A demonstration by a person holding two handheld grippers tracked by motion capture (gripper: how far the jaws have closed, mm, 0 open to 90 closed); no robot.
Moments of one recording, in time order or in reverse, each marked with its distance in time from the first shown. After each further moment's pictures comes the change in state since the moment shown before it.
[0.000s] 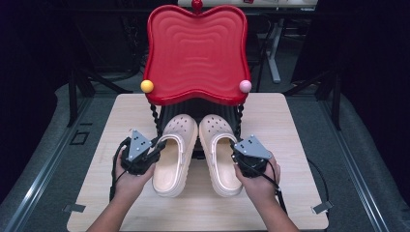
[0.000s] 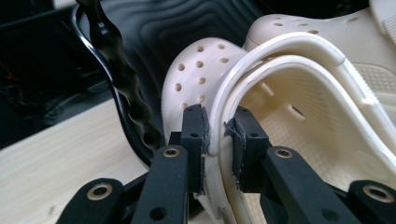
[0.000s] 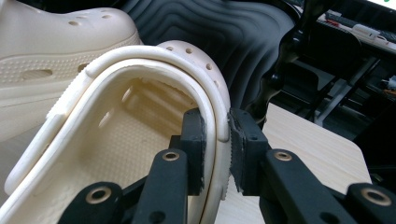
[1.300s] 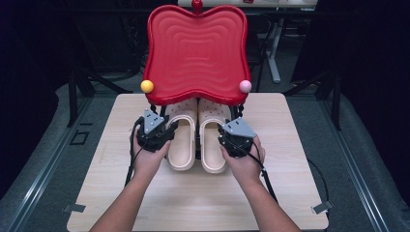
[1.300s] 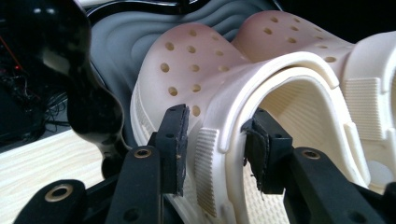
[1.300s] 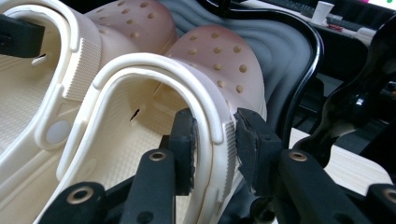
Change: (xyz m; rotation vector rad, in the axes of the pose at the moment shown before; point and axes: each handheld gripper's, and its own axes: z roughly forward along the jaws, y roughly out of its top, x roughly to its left) left arm 0.011 0.023 0.056 -0.040 0.046 -0.125; right arm 0.003 0.022 0.052 -0.030 0.003 0.048
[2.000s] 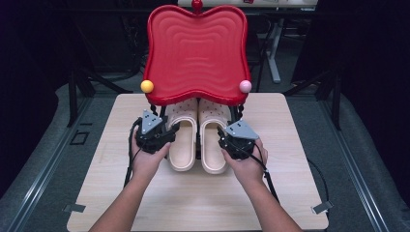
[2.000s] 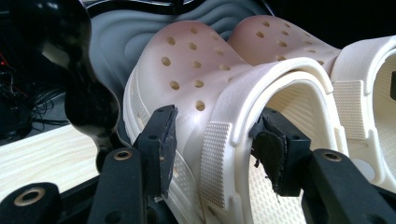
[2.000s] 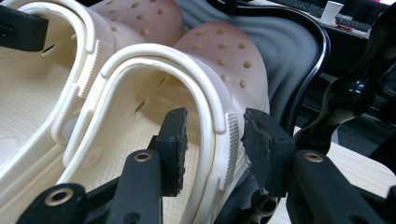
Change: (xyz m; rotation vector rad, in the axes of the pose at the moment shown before) left arm 0.001 -0.002 -0.003 -0.004 -0.033 -0.030; right arm -0.003 -0.005 -0.005 0.002 0.035 -0.012
